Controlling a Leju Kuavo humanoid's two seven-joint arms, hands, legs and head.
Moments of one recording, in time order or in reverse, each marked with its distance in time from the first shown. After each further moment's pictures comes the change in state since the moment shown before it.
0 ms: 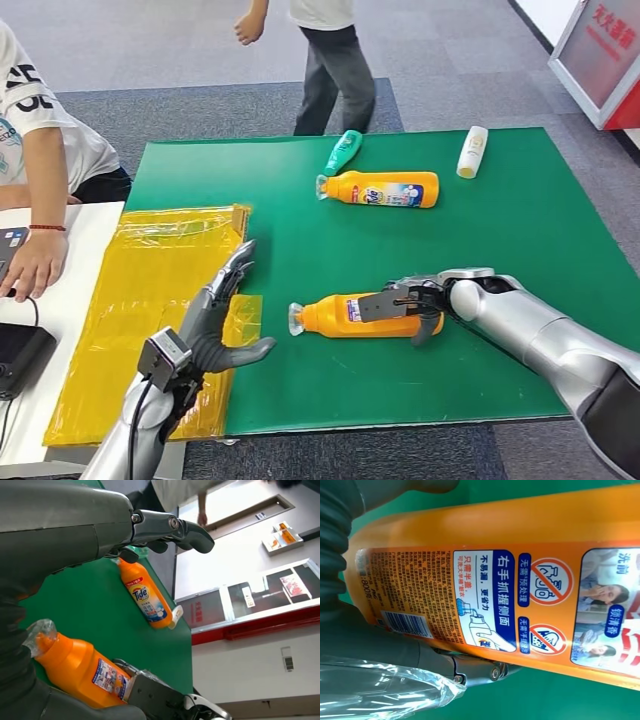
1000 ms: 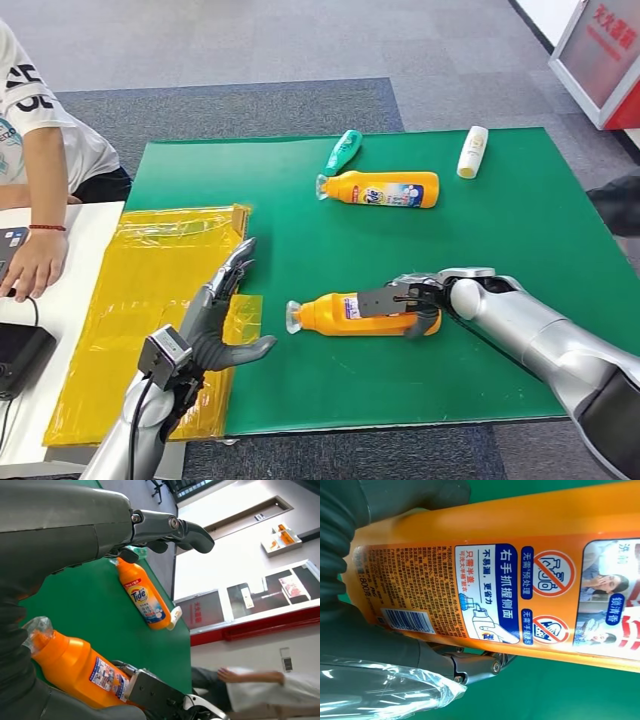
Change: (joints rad) left arm -0.007 -0.004 0.000 0.000 0.000 0.002 0.003; right arm 0.016 0.007 -0.050 0.009 0.016 -0.004 -0.009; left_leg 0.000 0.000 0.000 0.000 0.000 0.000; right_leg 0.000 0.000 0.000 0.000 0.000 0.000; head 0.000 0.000
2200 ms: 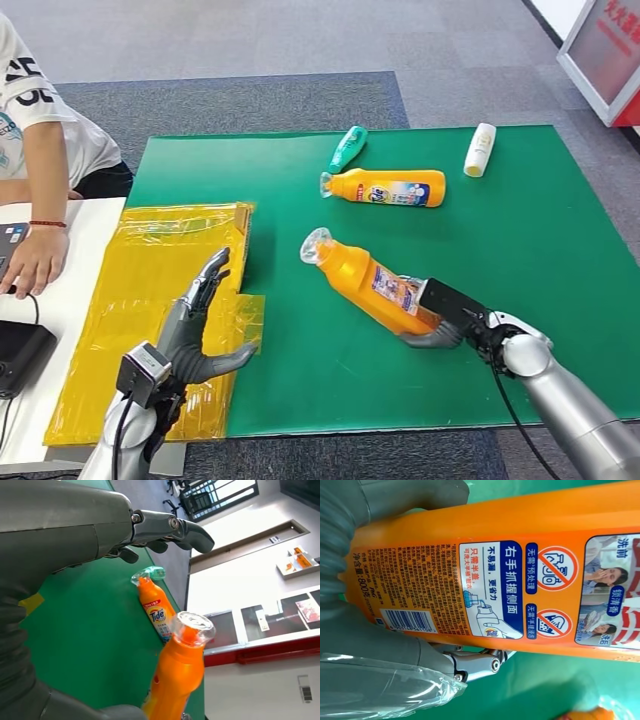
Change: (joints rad) left arm 0.104 -0.002 0.083 -0.100 -0.042 0.004 0.011; right arm 0.528 -0.110 -0.692 -0.447 -0.151 -0.200 -0.175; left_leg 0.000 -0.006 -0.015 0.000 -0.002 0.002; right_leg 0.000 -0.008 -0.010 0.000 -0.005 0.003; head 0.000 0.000
